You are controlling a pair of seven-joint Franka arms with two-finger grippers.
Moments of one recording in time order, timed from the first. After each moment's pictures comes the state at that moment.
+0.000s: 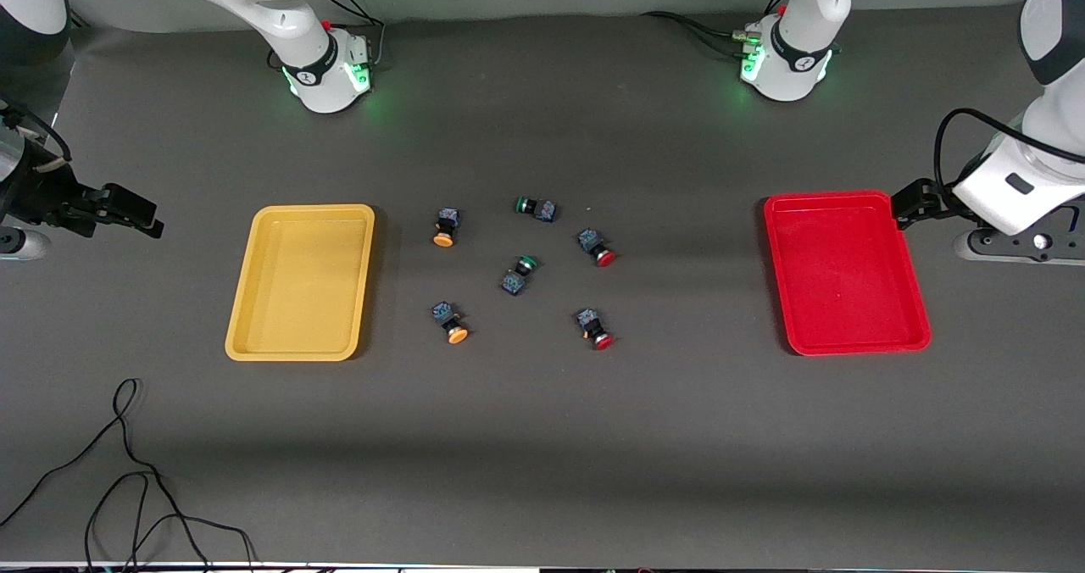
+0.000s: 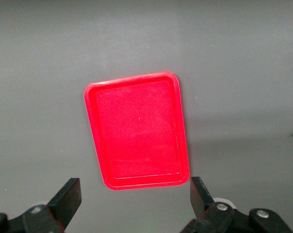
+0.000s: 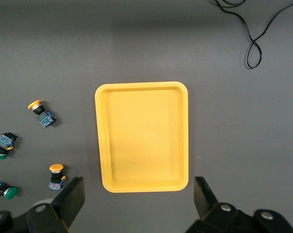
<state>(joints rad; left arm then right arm) -0.09 0.03 -0.01 -1.65 0.10 1.62 -0.01 -0.01 -0.01 -0.02 -1.66 0.00 1.65 0.04</state>
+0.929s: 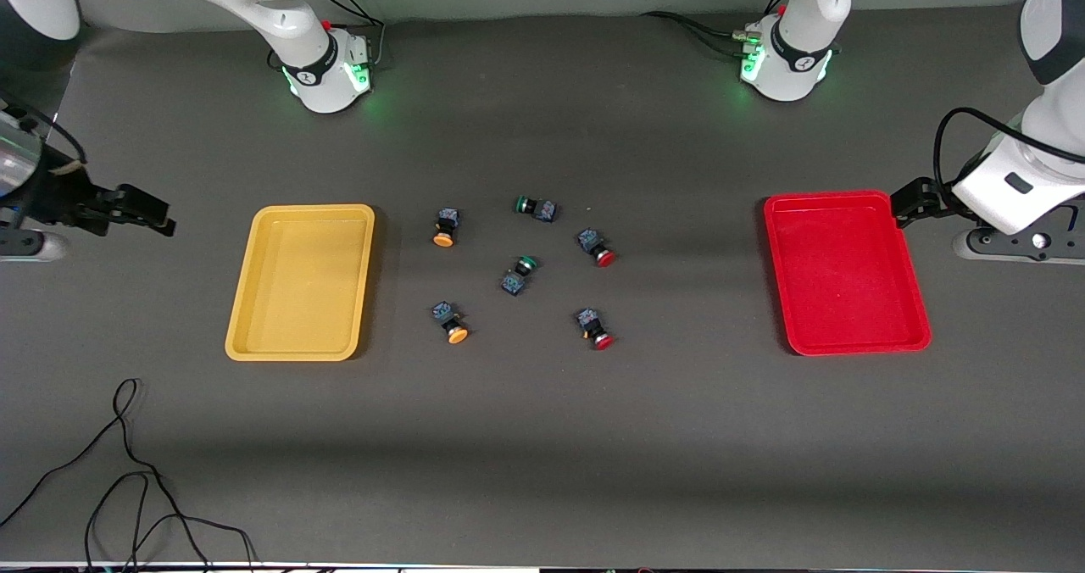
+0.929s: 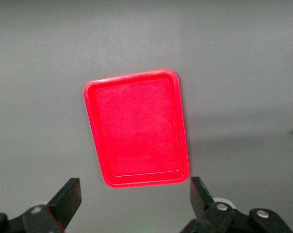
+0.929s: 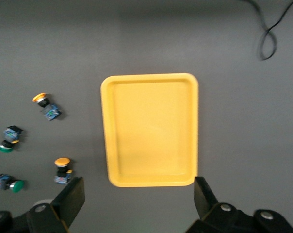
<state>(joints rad) -0.09 0.03 -0.02 -1.65 0.10 1.61 -0.01 0.03 -0.01 -0.02 -1.70 0.03 1.65 0.08</state>
